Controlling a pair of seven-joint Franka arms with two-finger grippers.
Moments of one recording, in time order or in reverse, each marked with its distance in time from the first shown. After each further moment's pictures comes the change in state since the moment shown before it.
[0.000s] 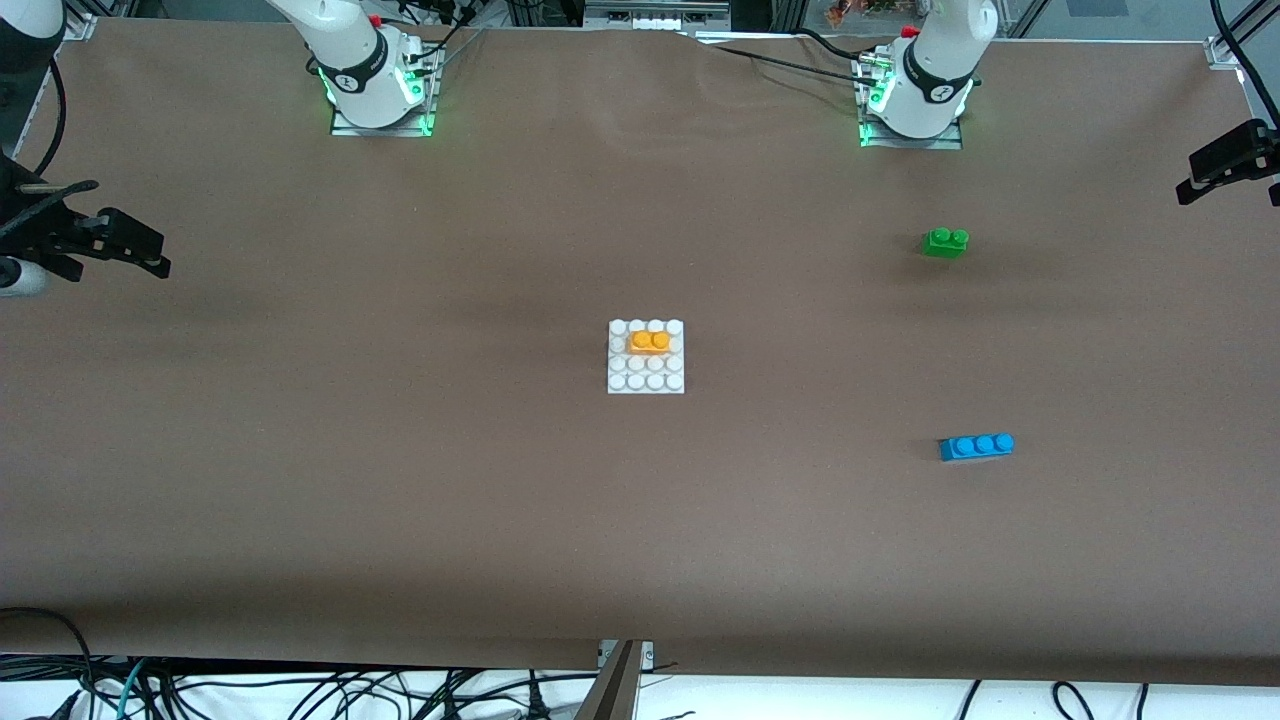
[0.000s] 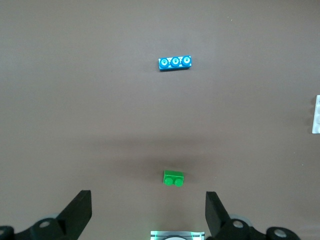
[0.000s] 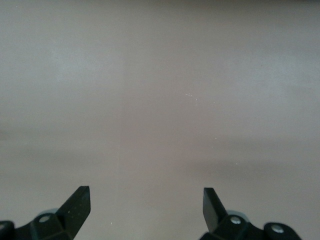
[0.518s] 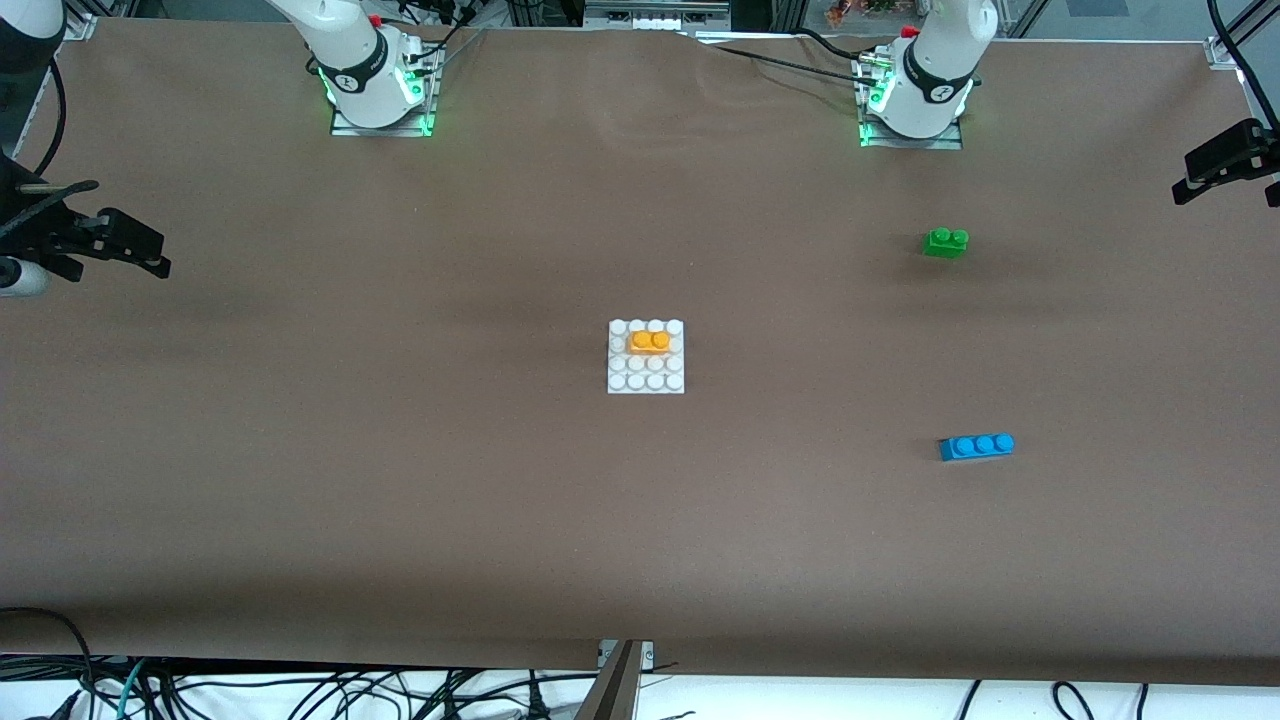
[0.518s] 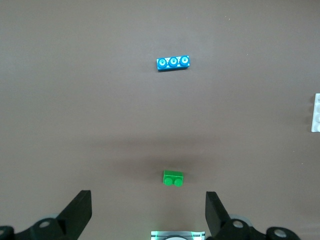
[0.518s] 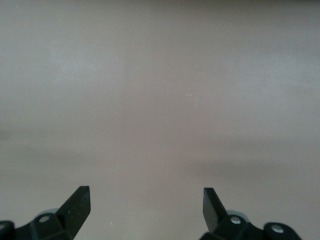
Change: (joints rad) left arm -0.001 0.000 -0.006 0.000 0.000 0.000 0.005; right arm 0.000 0.000 0.000 0.000 0.000 0.000 0.000
